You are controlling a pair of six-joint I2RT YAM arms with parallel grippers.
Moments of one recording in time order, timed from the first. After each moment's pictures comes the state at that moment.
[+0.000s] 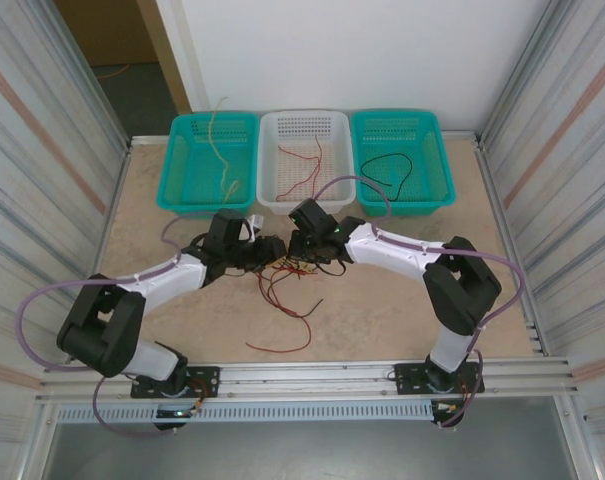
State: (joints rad) left arm -0.49 1.43 0.69 0.04 0.54 -0.90; right arm 0.84 1.75 1.22 -0.45 0.00 0.91
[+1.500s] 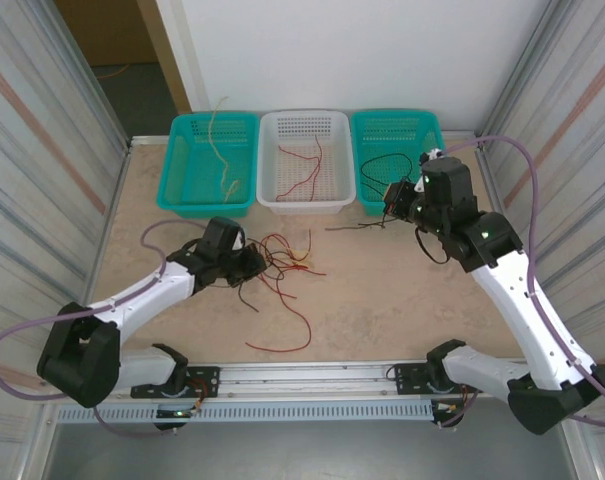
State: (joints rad) left arm -0.54 1.26 0.72 -0.34 0.30 -0.89; right arm 0.44 1.09 1.34 -0.82 0.05 0.69
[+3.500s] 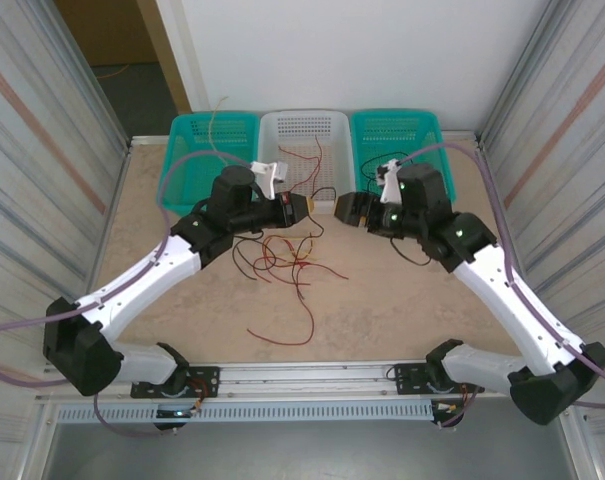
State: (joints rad) left arm -0.67 1.32 1.16 -0.18 0.39 -0.71; right arm 0.59 1.11 1.23 -0.67 -0.28 0.74
